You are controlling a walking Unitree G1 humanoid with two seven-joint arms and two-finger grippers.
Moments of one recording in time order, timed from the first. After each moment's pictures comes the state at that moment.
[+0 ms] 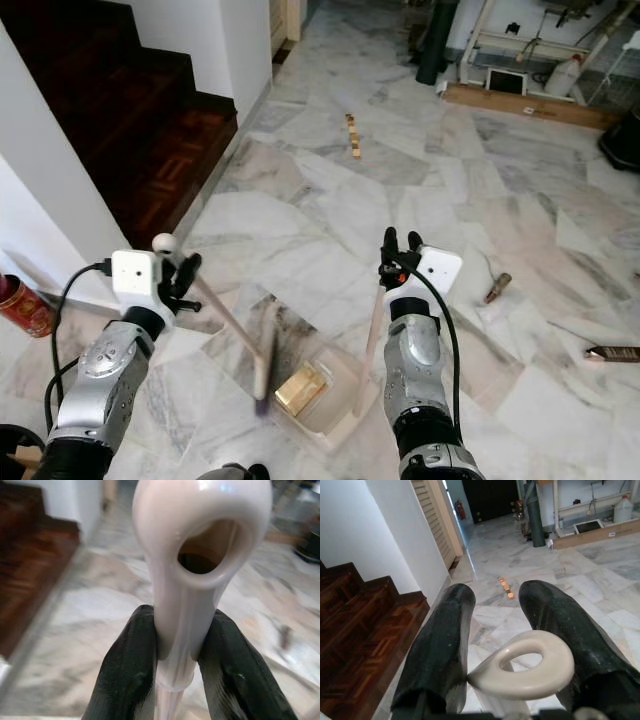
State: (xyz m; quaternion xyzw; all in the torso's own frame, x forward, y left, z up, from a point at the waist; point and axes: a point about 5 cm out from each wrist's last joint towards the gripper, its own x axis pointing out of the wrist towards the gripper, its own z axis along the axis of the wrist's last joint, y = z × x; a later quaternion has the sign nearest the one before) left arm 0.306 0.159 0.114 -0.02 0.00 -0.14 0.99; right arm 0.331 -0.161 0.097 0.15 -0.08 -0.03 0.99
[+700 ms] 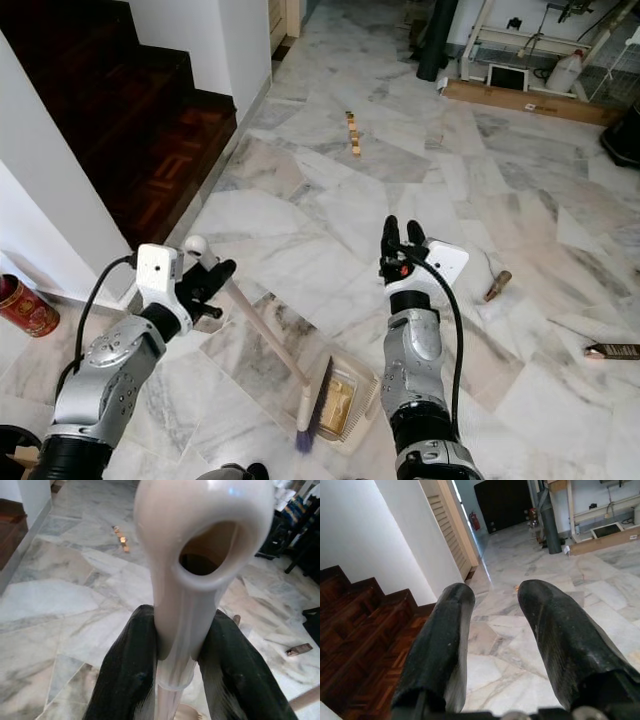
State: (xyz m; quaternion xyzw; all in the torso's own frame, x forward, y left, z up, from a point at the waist) left arm 0.303 0.153 0.128 -0.06 0.01 -0.21 0.98; right arm 0.334 -0.154 0.109 0.17 -0.11 0.01 0.98
